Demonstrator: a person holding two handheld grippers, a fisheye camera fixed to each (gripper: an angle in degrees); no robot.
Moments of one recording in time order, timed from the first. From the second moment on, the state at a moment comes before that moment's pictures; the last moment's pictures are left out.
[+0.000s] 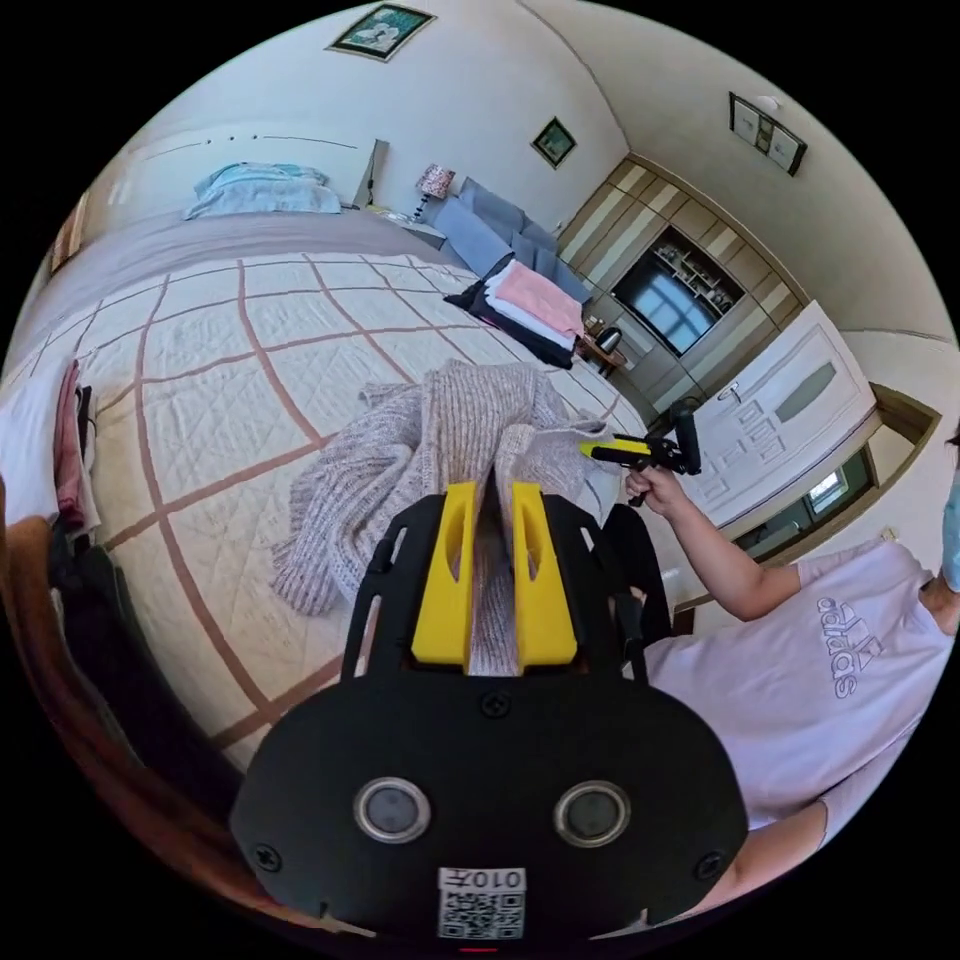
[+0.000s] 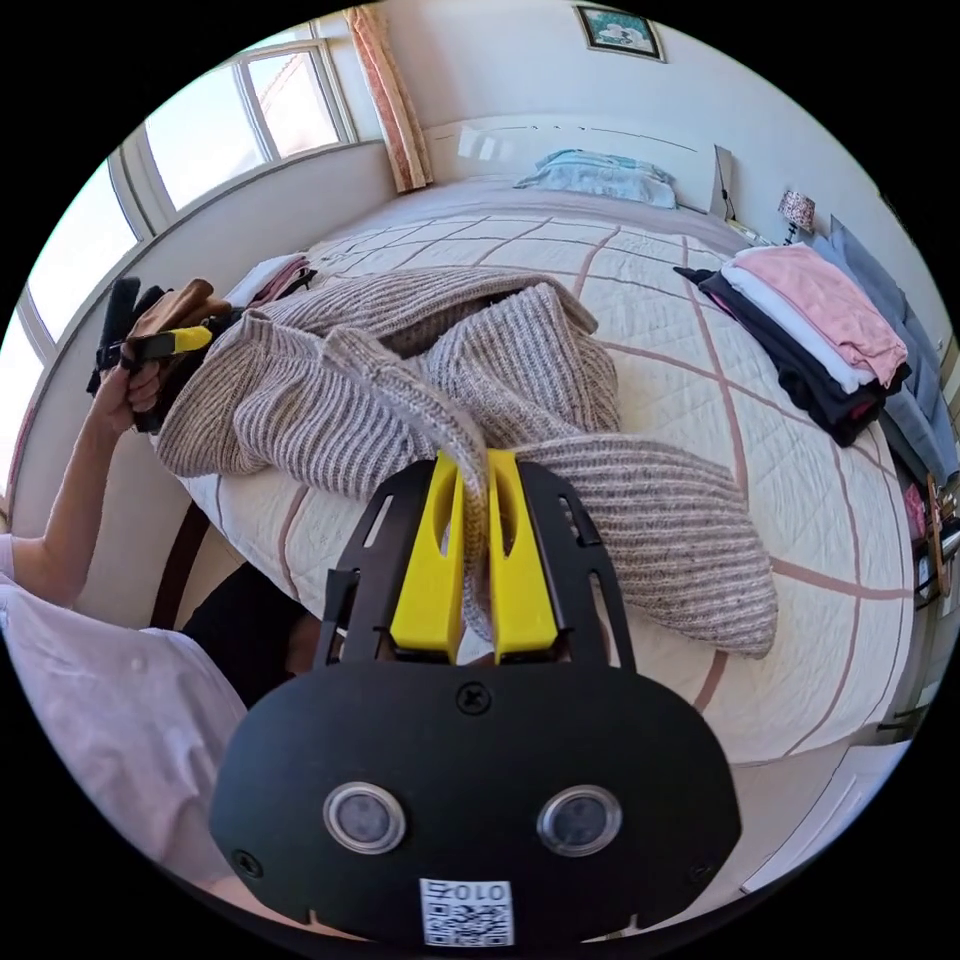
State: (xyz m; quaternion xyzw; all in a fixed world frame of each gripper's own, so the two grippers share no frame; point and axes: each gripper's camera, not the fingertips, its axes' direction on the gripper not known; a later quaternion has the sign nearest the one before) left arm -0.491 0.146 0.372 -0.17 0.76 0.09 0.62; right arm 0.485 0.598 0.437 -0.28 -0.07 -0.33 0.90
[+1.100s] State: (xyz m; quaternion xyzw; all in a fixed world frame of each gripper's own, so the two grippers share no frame) left arm -0.422 0.178 0.219 -0.21 0.65 0.15 0.71; right arm 0.546 0.576 0.423 -0.25 -0.10 -0.32 0.91
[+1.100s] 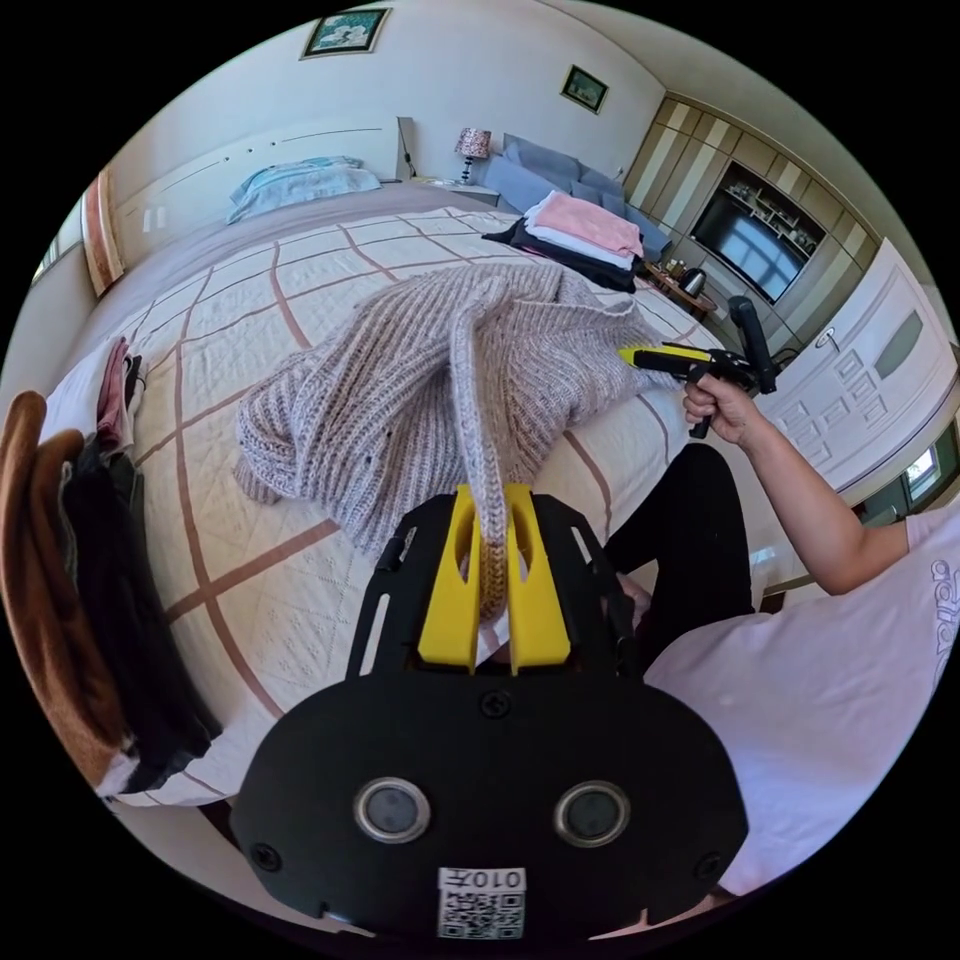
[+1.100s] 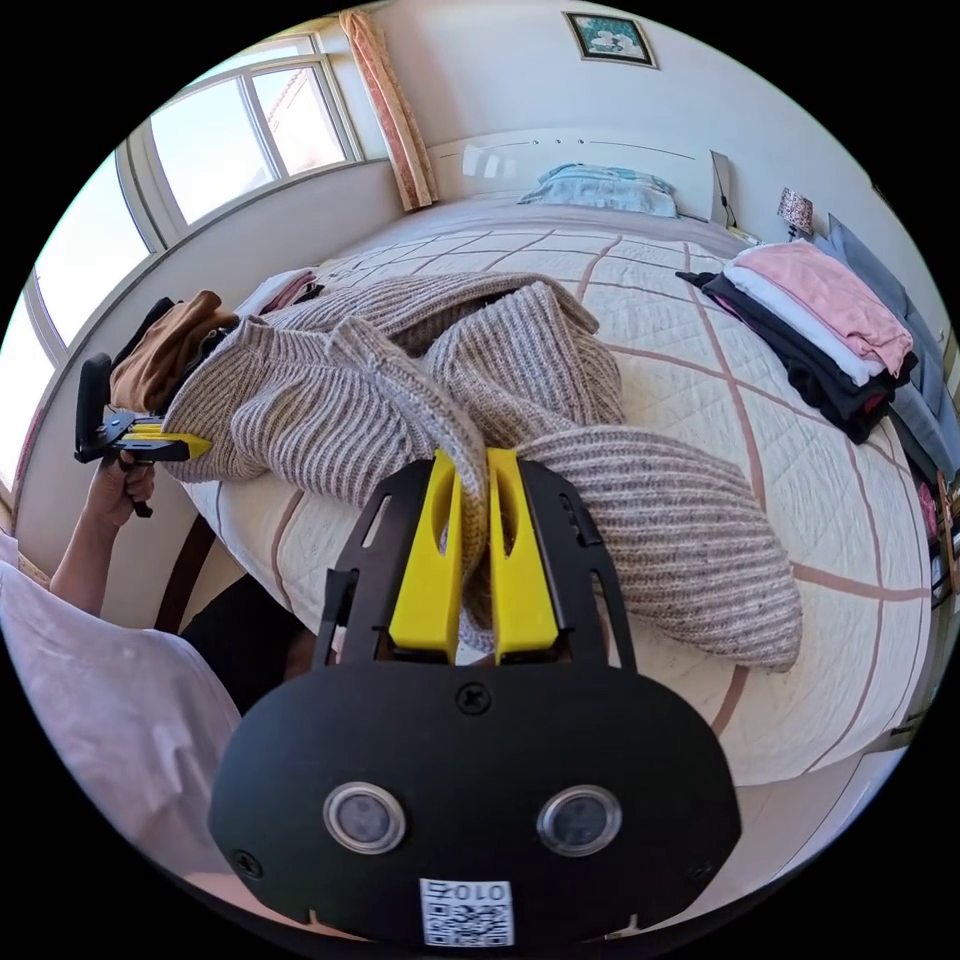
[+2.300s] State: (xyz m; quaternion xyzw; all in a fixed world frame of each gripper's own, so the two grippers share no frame) left arm -0.598 0.009 0.029 0.07 0.62 0.13 0.77; right arm 0.509 0.556 0.154 -0.02 -0.06 -0.41 0.91
